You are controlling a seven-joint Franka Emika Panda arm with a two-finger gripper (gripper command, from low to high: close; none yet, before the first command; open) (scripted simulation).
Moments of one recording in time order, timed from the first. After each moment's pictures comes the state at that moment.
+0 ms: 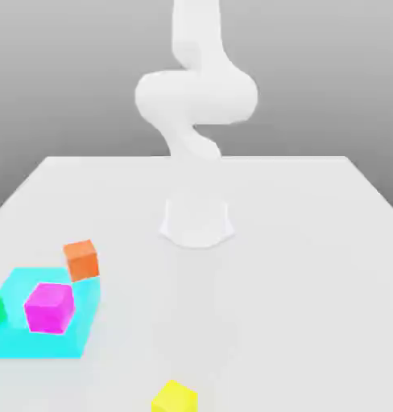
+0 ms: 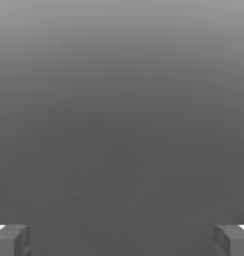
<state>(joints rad) -0.04 -0.71 0.03 -2.31 -0.03 2.33 0.86</state>
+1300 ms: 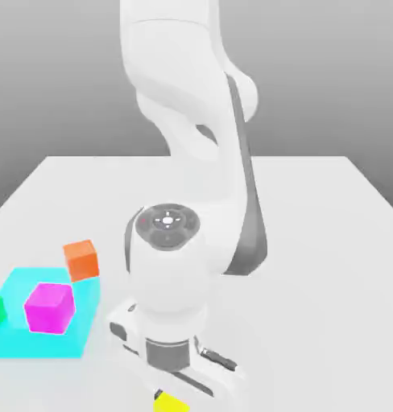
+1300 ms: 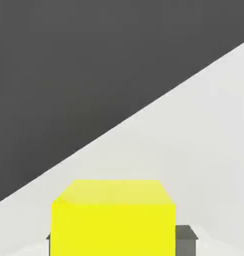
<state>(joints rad) -0.18 0.49 0.10 -2.34 -0.15 2.82 1.41</state>
